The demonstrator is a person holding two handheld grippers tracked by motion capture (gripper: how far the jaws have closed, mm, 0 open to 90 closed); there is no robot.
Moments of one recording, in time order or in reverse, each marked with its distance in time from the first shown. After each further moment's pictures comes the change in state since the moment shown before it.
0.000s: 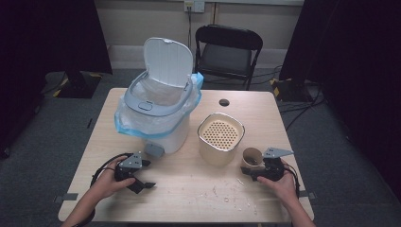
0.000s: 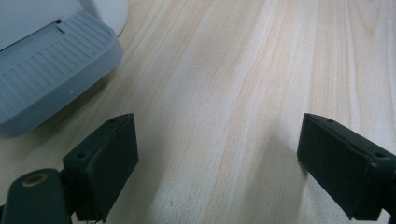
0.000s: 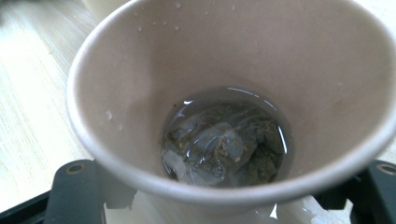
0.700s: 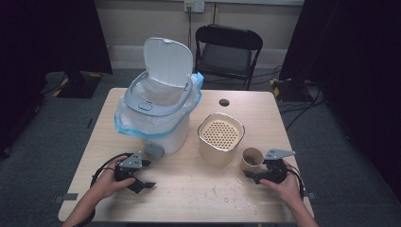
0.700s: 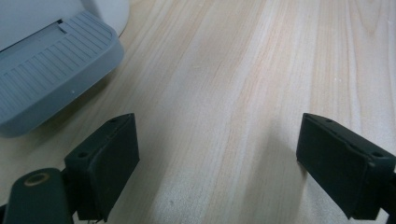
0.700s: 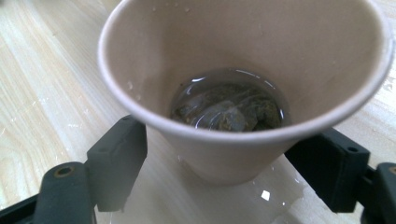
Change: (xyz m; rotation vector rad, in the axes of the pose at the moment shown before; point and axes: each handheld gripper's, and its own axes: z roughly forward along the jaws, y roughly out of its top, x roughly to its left) left arm 0.000 0.000 0.000 0.001 0.003 -0.001; right arm 0.003 0.000 -0.011 0.055 -0.010 -0.019
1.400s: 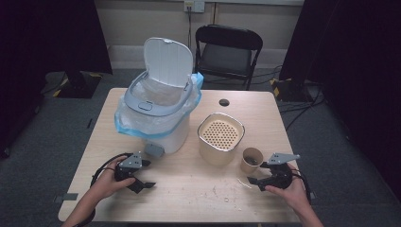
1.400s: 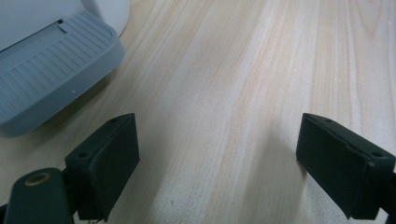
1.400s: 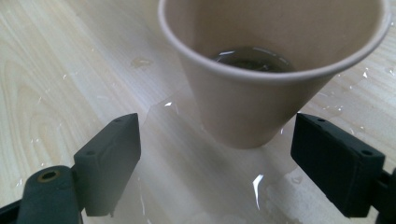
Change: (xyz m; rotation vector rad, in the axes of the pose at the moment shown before) left arm 0.000 0.000 0.000 0.000 0.000 0.000; right arm 0.009 -0.003 -0.020 0.045 0.019 -0.029
